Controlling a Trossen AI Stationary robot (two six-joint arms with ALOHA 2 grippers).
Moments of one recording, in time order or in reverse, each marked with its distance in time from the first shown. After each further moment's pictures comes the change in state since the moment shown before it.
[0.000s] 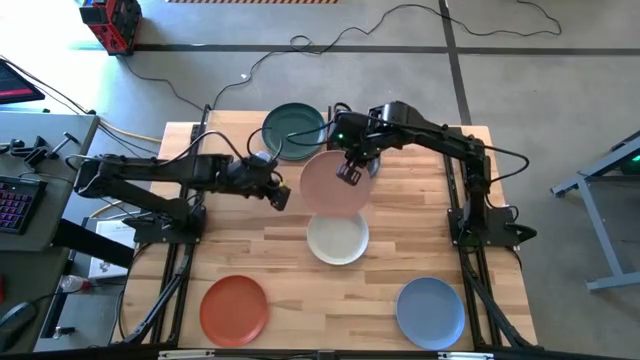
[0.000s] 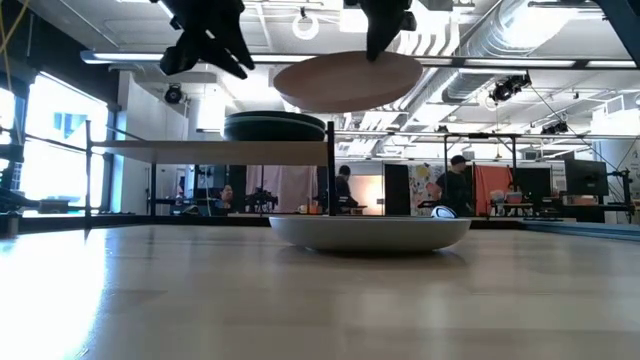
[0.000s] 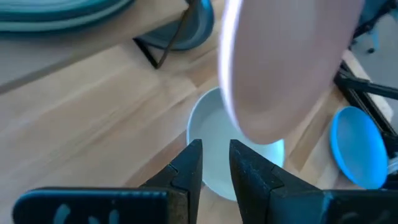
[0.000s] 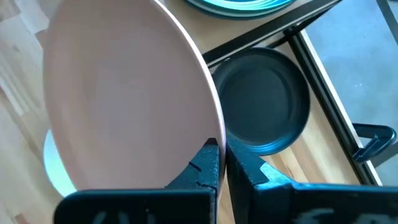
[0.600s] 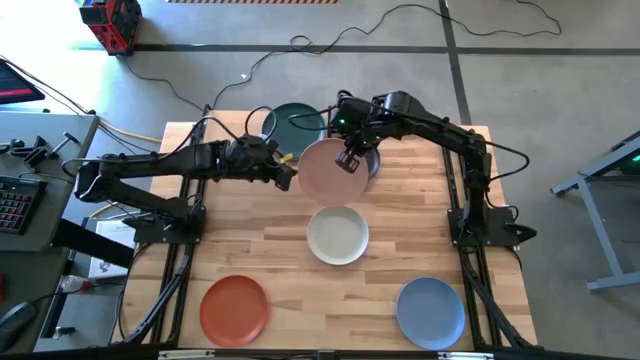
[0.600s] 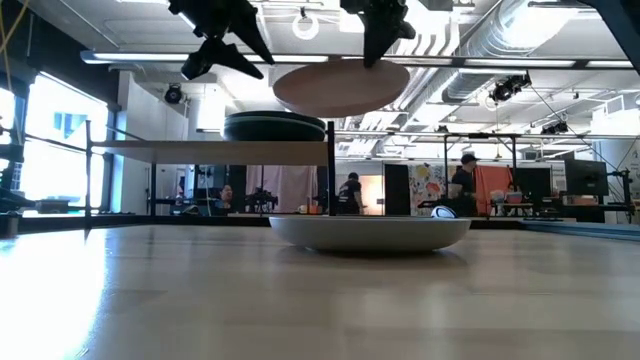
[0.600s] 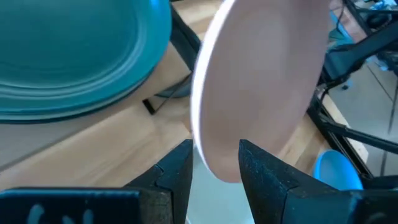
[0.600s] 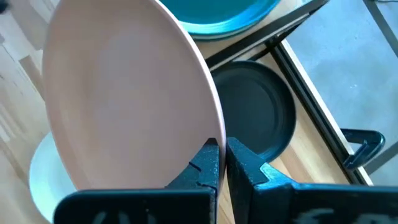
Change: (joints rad) left arm 0.145 0.000 0.000 0.138 0.057 0.061; right arm -0.074 0.000 0.000 0.052 -0.003 -0.027
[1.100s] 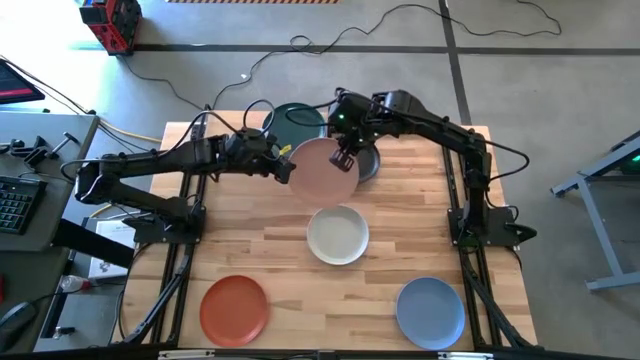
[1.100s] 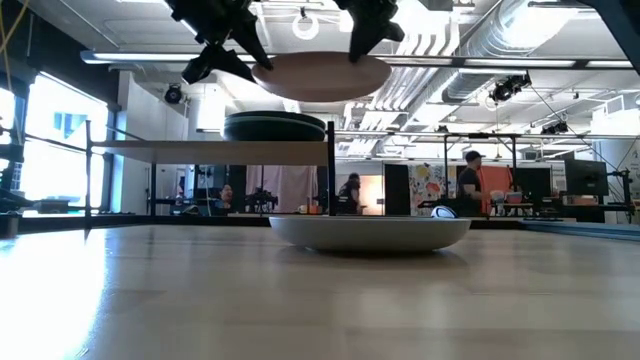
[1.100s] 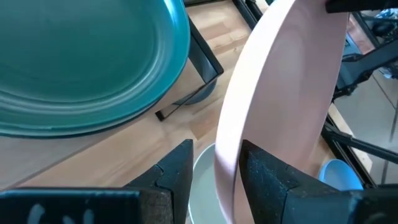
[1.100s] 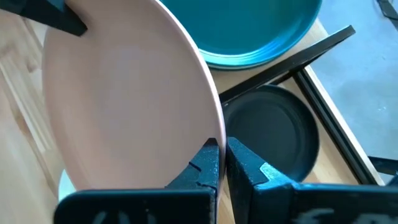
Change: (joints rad) left arm 0.062 0.000 0.000 -0.001 0.038 0.018; right arm -0.013 0.000 0.000 0.097 -0.084 -0.033
